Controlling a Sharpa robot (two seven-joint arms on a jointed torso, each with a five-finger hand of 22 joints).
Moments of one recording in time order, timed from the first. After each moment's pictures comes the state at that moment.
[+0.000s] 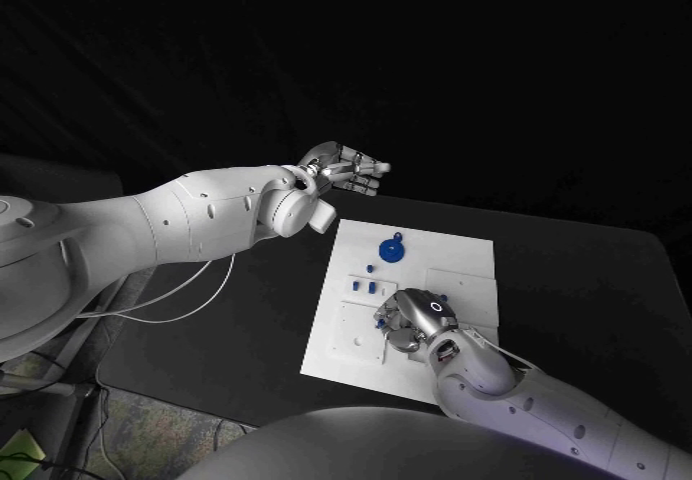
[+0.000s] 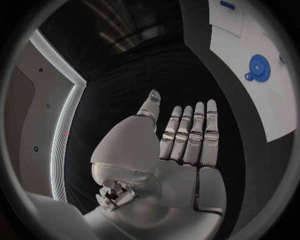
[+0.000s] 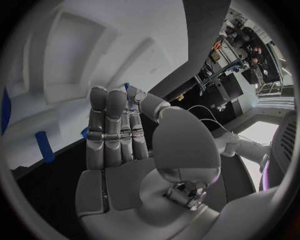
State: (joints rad) left arm 1.19 -0.66 -0.06 1.14 -0.24 -0.19 0.24; left_hand 1.30 0.05 -0.04 -0.04 0.05 0.98 0.17 0.07 0.06 0.97 0.18 0.06 0.06 1.01 0.17 0.06 0.06 0.08 0.97 0.16 0.07 0.07; right arm 0.67 -0.45 0.08 1.34 -1.83 -0.49 -0.26; right_hand 1.27 -0.14 0.68 -0.27 0.13 1.30 0.07 0.06 0.08 1.38 0.03 0.06 0.06 1.46 -0.07 0.69 0.72 0.10 1.42 -0.09 0.27 1.31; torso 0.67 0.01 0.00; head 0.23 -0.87
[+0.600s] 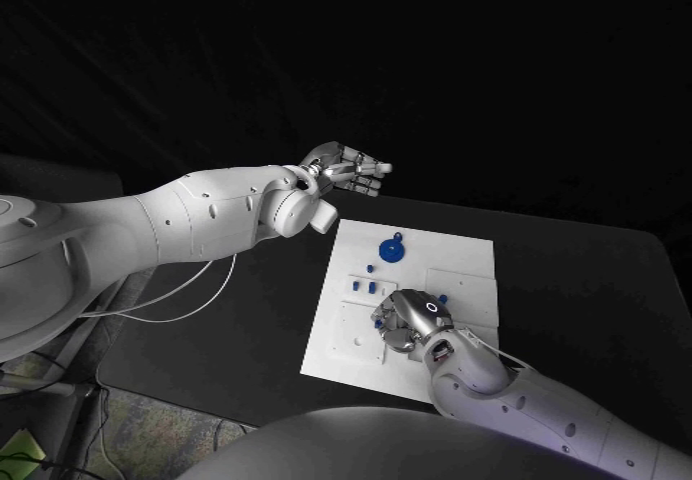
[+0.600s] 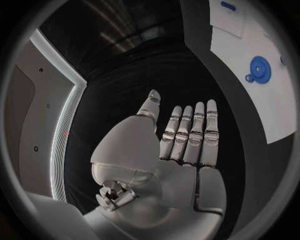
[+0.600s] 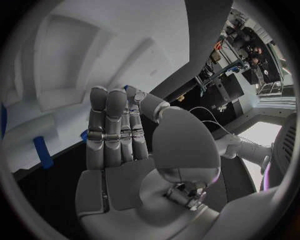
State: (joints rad) left arm 1.19 -0.66 -0.06 1.14 -0.24 -0.19 0.24; left_hand 1.30 0.05 -0.05 -0.04 0.05 0.98 0.17 0.07 0.06 0.97 0.18 0.06 0.06 1.01 0.17 0.06 0.06 0.08 0.97 0.16 0.07 0.07; right arm 0.67 -0.43 0.07 1.31 -1.83 -0.49 -0.27; right_hand 1.27 -0.14 0.68 -0.27 0.13 1.30 0.07 0.06 0.08 1.38 0.02 0.06 0.06 1.46 -0.07 0.69 0.72 0.10 1.42 -0.09 0.28 1.31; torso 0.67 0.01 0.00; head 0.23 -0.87
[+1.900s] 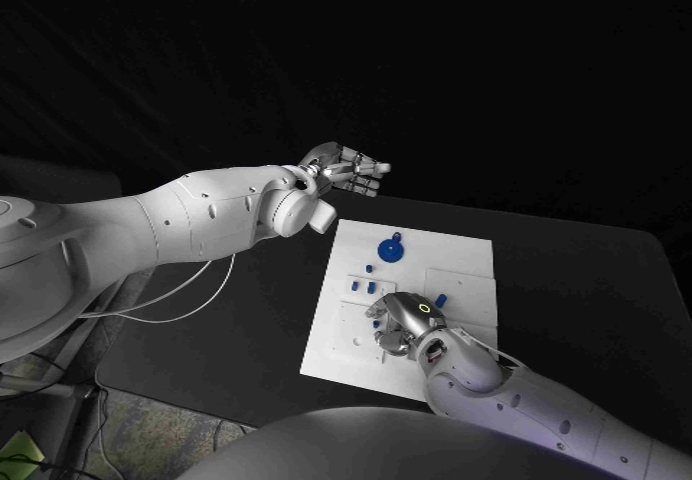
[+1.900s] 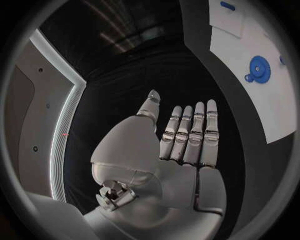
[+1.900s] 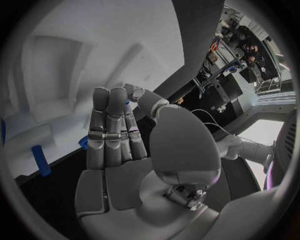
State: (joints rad) left arm 1.19 -0.66 -0.06 1.13 -0.25 -0.18 0.24; left_hand 1.30 0.05 -0.05 -0.04 0.05 0.98 0.17 0.07 0.06 0.97 0.18 0.06 0.06 1.01 0.17 0.06 0.06 0.08 0.97 0.16 0.07 0.07; right arm 0.68 -0.42 0.07 1.32 -1.81 -0.43 -0.28; right_hand 1.32 -0.21 0.56 -0.28 0.30 1.07 0.11 0.06 0.06 1.07 0.10 0.06 0.06 1.42 -0.03 0.66 0.64 0.16 1.38 -0.05 0.25 1.31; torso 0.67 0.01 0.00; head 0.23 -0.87
